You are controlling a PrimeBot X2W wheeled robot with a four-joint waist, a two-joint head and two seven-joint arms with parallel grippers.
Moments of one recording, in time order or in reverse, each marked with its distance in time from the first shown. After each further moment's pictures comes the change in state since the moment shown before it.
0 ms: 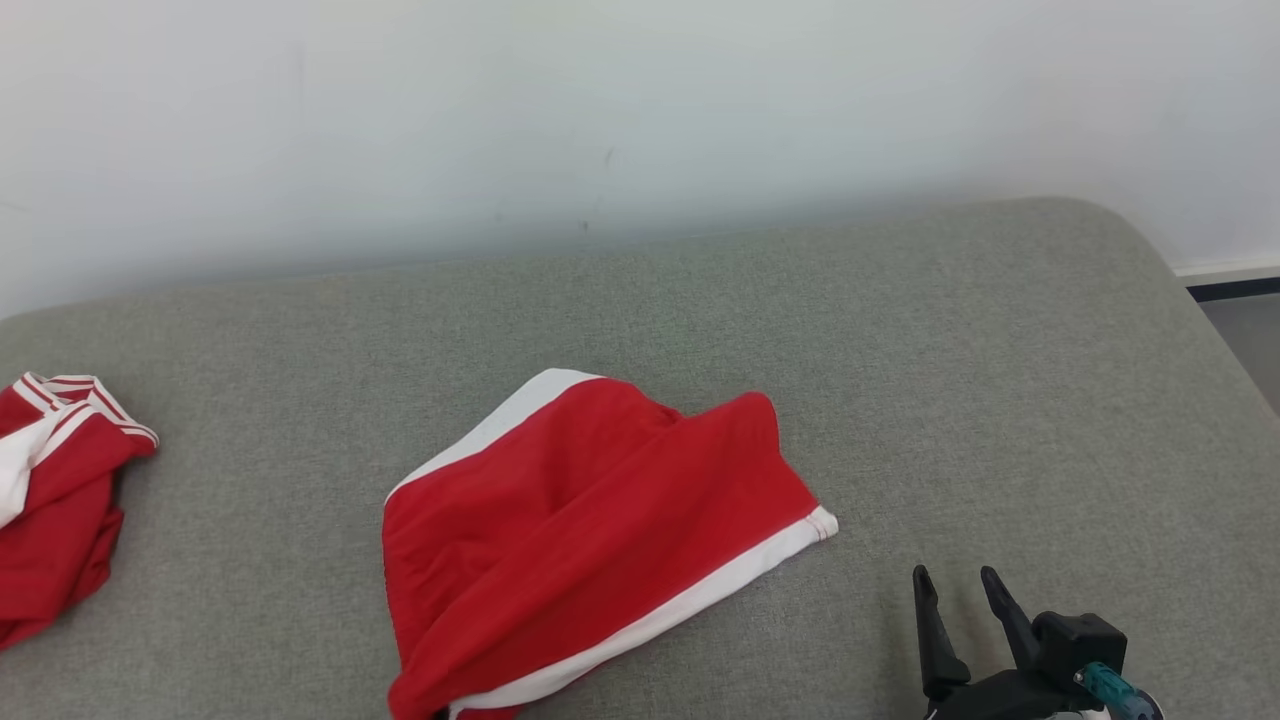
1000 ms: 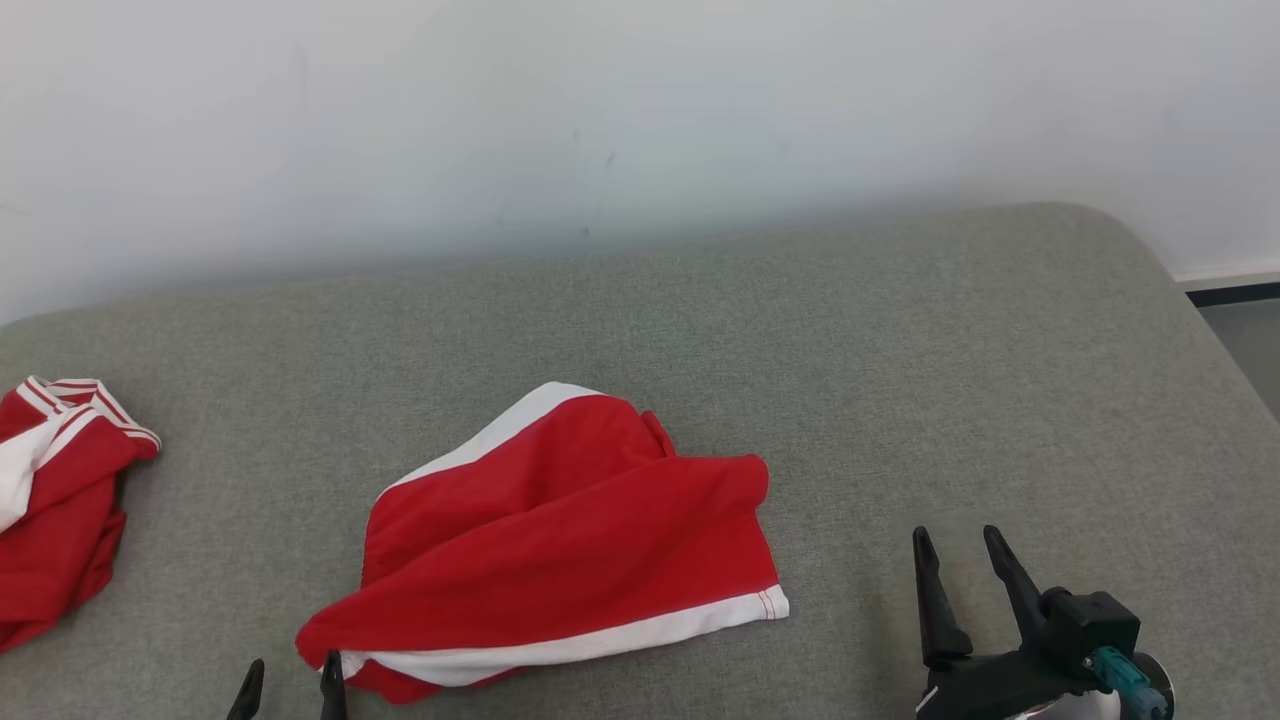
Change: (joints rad) left arm -0.004 -0.016 0.310 -0.026 0.253 0.039 0.000; right arm 0.012 0.001 0.008 -0.111 0.005 0.000 0.000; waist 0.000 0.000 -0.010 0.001
